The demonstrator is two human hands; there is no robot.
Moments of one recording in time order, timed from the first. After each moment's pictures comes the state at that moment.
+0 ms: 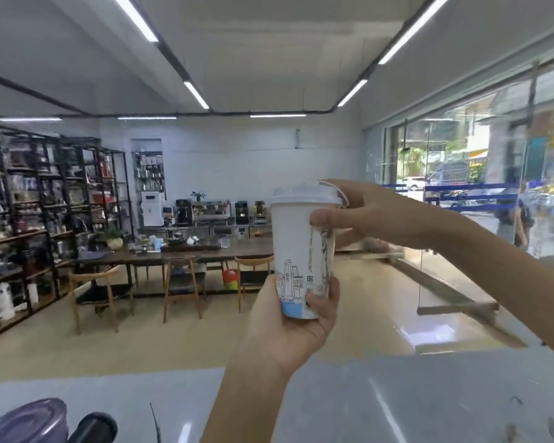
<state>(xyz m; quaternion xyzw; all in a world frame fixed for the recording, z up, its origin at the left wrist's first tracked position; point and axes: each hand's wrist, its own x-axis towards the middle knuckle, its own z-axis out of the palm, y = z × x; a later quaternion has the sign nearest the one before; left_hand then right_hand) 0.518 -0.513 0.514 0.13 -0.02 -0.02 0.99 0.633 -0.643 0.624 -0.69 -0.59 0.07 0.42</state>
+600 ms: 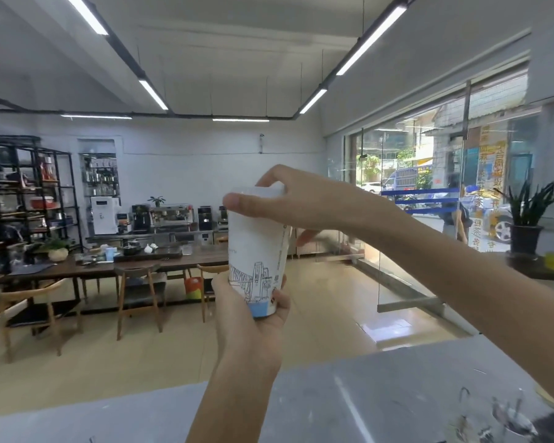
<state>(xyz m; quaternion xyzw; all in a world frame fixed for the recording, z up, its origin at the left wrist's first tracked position) 0.556 -0.528 0.516 0.21 0.06 0.23 0.95 0.608 -0.613 0.642 -0.84 -0.43 -0.07 0.31</state>
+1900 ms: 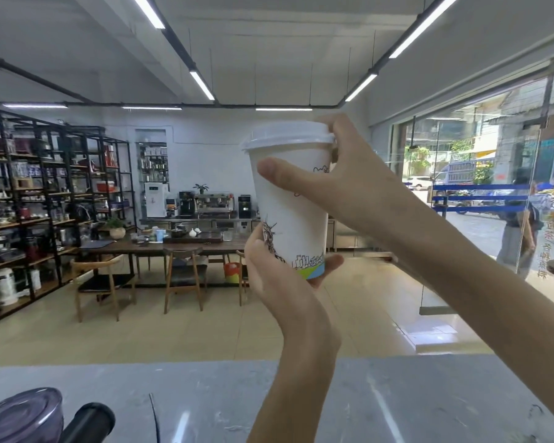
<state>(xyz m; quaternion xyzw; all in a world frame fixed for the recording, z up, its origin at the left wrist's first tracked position) 0.548 -0.520 0.529 0.25 0.01 0.39 0.89 0.570 -0.589 0.621 -0.68 -0.48 -0.19 0.51</state>
